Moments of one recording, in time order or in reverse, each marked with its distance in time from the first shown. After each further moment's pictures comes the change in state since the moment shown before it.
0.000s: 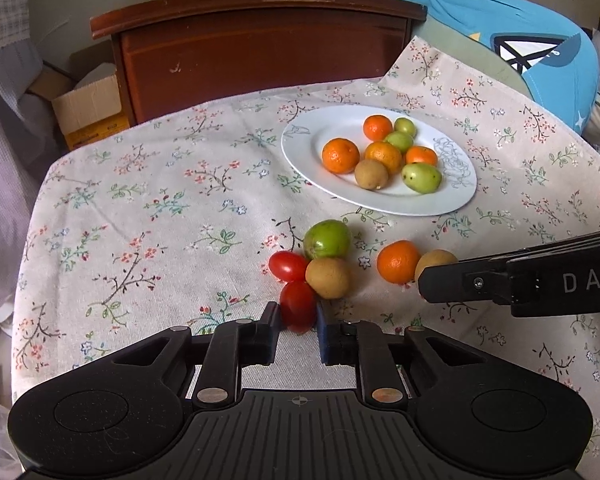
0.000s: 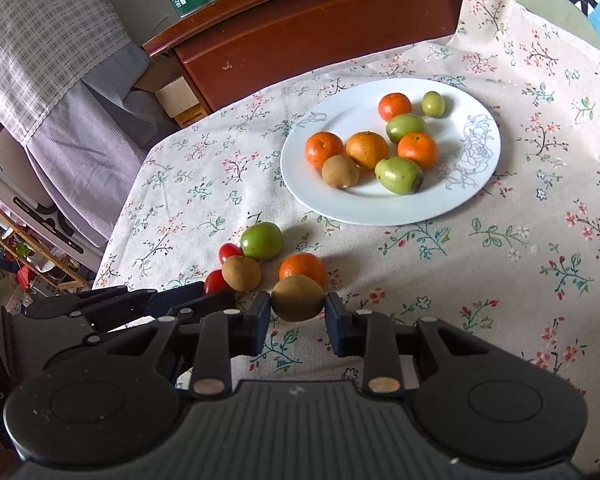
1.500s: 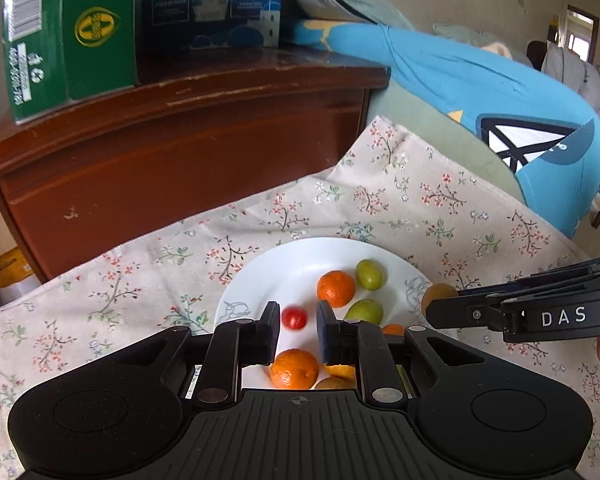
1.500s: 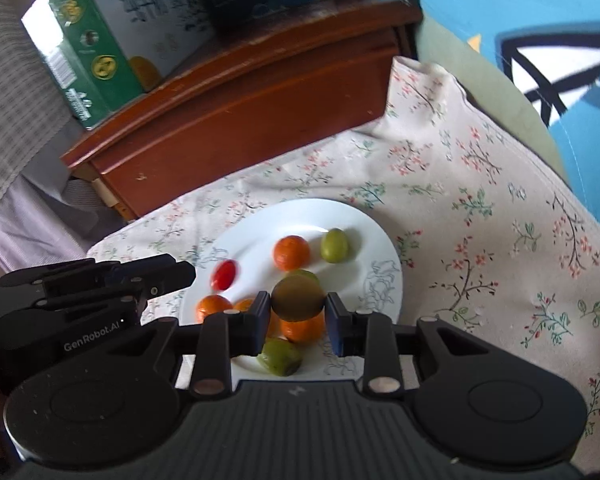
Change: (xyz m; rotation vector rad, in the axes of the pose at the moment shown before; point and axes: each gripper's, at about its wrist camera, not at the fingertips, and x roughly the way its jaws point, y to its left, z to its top) left arm 0.065 -0.018 0.144 0.086 -0.068 -0.165; right arm 0.003 -0.081 0.112 0.084 -0.082 -0.095
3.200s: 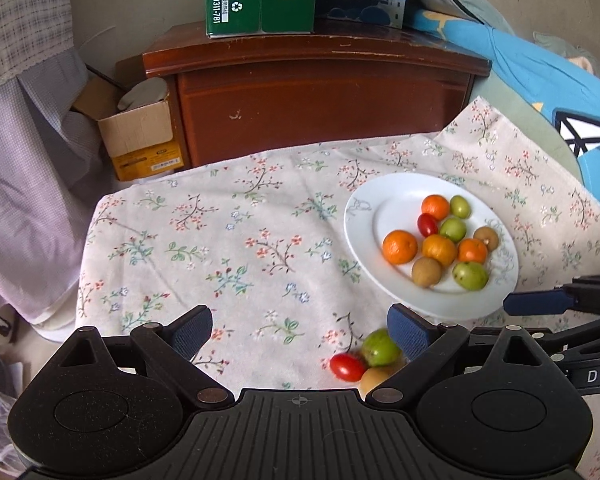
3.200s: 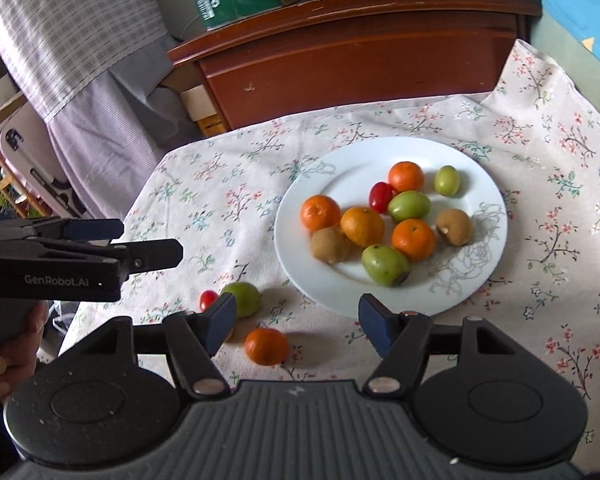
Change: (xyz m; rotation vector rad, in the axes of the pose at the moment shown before) left arm -0.092 0.030 -0.074 -0.188 0.071 0.264; right arm -0.010 0.057 -0.066 -0.286 0.090 0.163
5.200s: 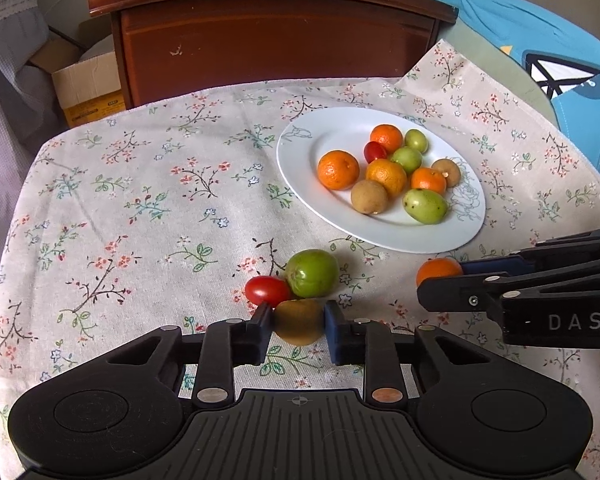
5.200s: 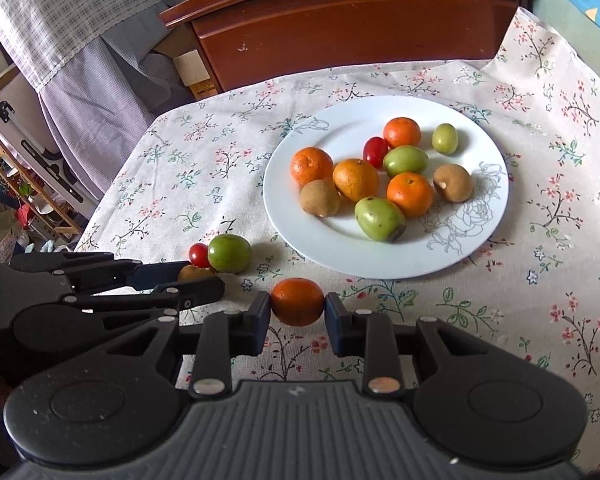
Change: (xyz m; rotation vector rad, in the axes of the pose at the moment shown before) left arm 0.030 -0.041 -0.040 -0.016 0.073 -0.100; right arm 0.010 -0.007 -0.013 0.011 0.072 -0.031
